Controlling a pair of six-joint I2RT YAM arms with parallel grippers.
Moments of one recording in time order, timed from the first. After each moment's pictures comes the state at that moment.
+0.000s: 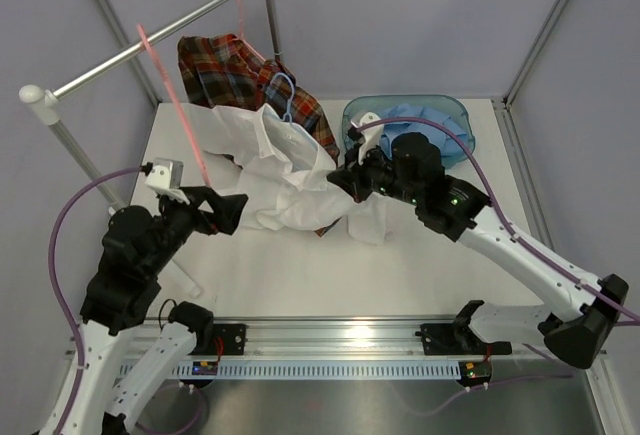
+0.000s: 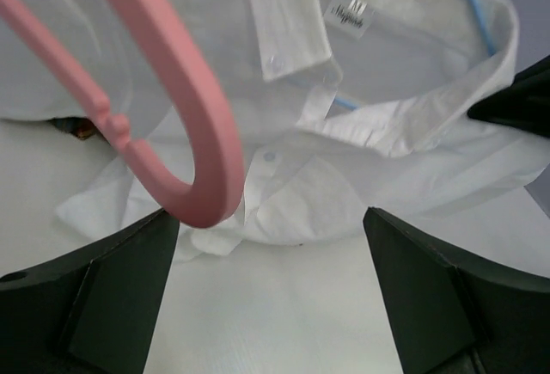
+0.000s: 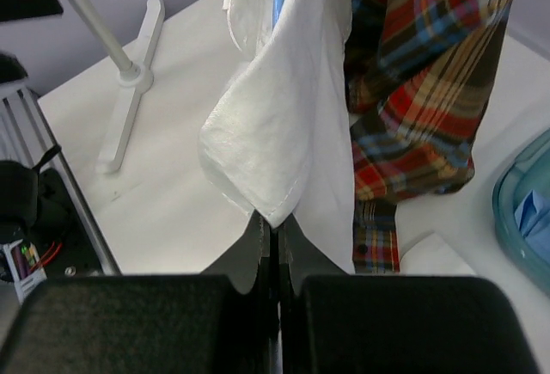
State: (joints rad) left arm -0.37 0.46 0.89 -0.55 0.07 -0.29; right arm 0.80 1.24 1.27 -0.28 -0.17 0.07
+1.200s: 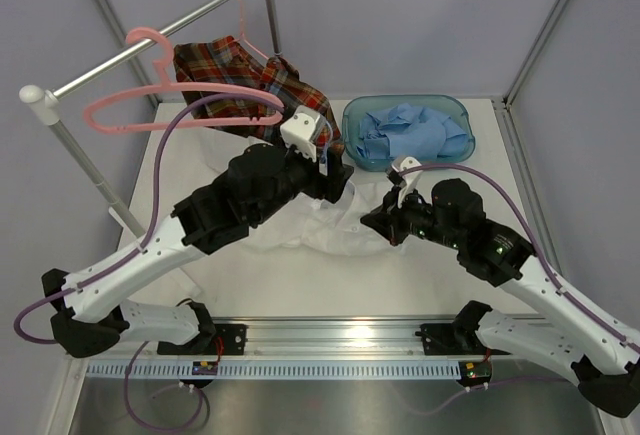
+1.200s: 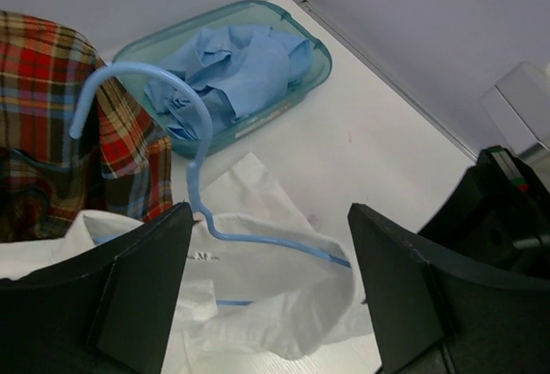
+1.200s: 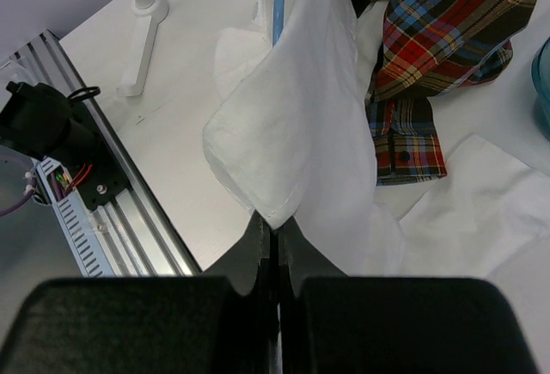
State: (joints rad) left arm -1.04 1.20 1.40 -0.40 -0.32 -0.23; right arm 0.80 0.84 0.94 -0.42 -0.19 0.16
